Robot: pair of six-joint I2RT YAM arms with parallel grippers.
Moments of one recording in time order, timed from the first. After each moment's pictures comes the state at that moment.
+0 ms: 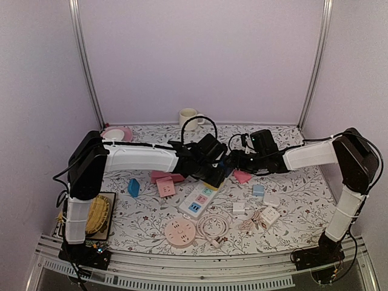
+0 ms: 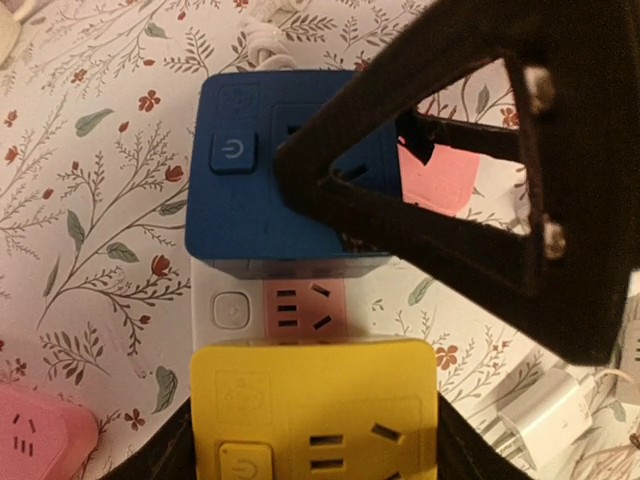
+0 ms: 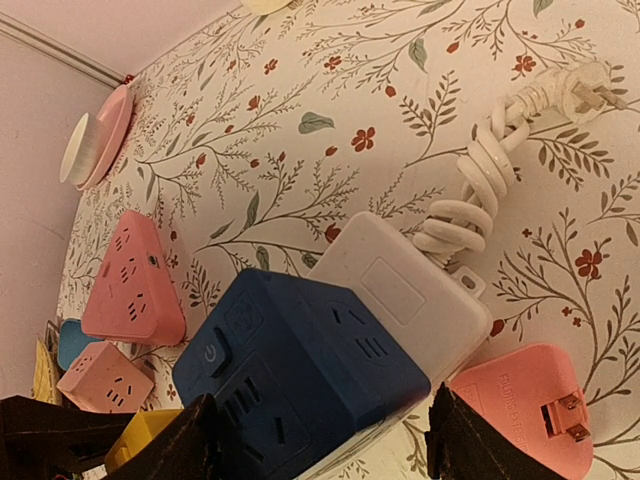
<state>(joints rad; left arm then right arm) -1.01 2.14 1.65 -0.41 -0.17 -0.33 0.59 1.80 0.98 0.14 -0.15 0.64</state>
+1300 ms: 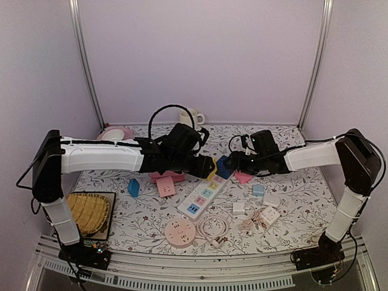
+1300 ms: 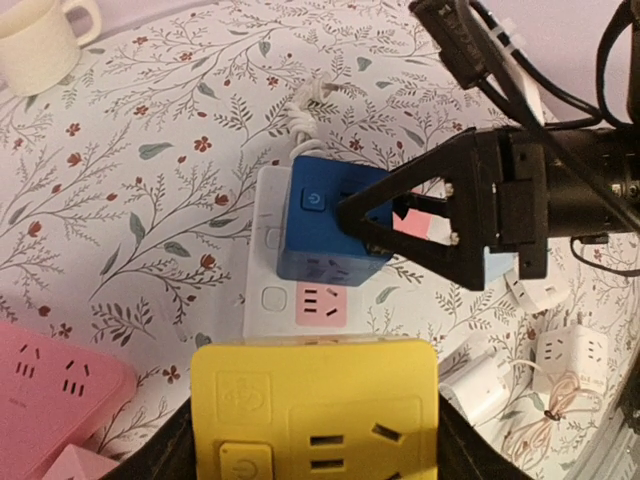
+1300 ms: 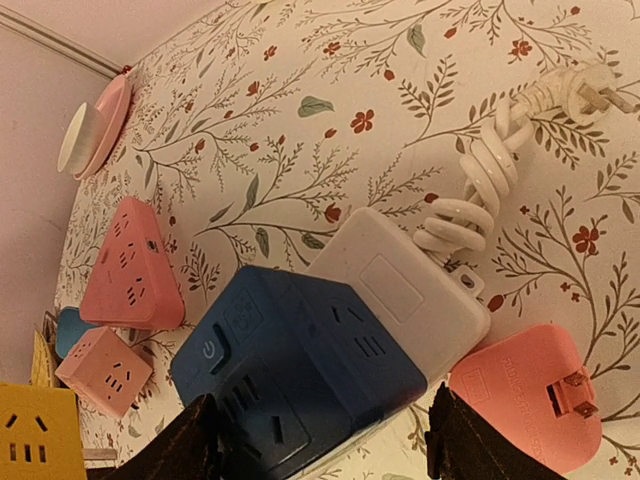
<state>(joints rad) -0.98 1.83 1.36 -0.24 -0.18 -0.41 0.59 1.77 0.97 0.12 -0.15 0.64</state>
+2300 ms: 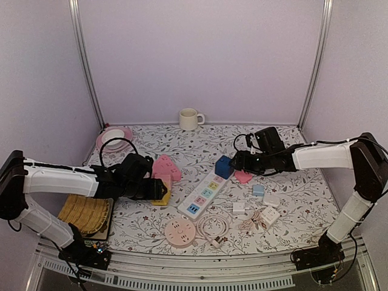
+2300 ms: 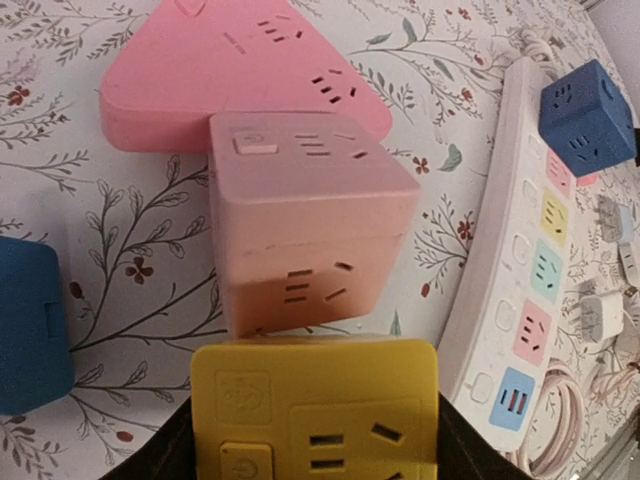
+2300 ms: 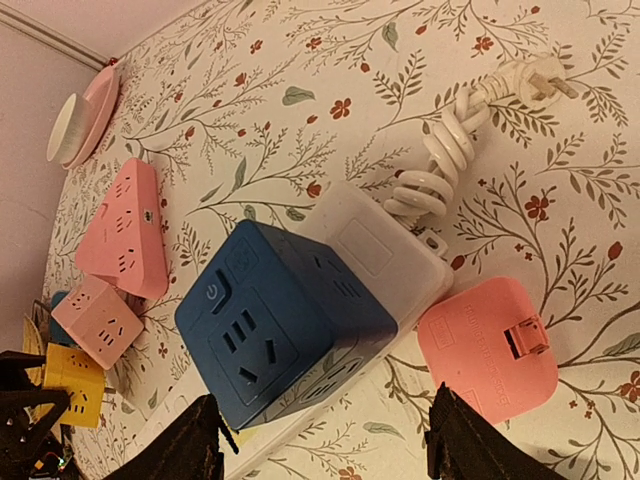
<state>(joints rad) -0.85 1.40 0.70 -0.17 -0.18 -0.73 0.59 1.66 0.95 -0.03 -0.13 0.62</state>
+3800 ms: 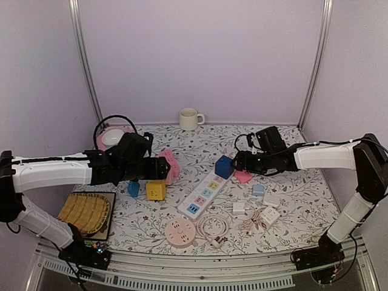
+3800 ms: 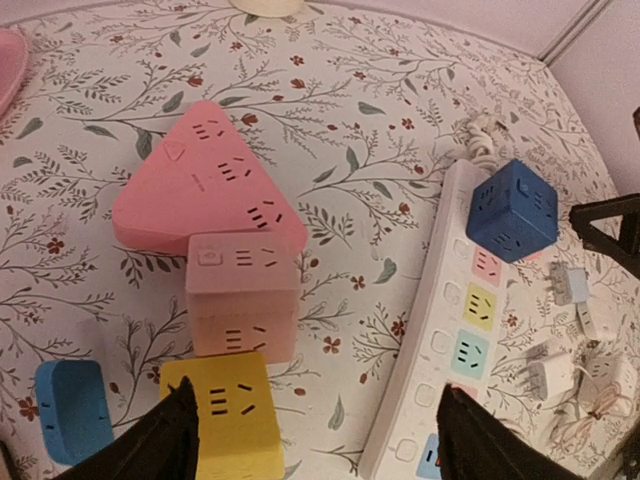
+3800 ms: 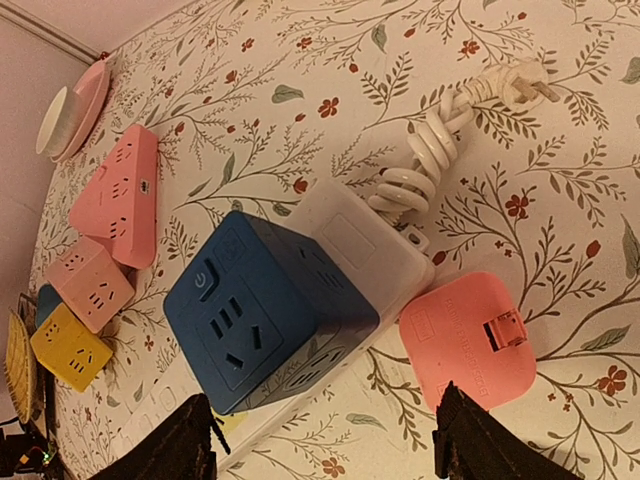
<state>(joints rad) -0.84 1.35 0.87 -0.25 -0.30 -0.64 0.59 1.63 0.95 -0.08 -0.11 0.58</state>
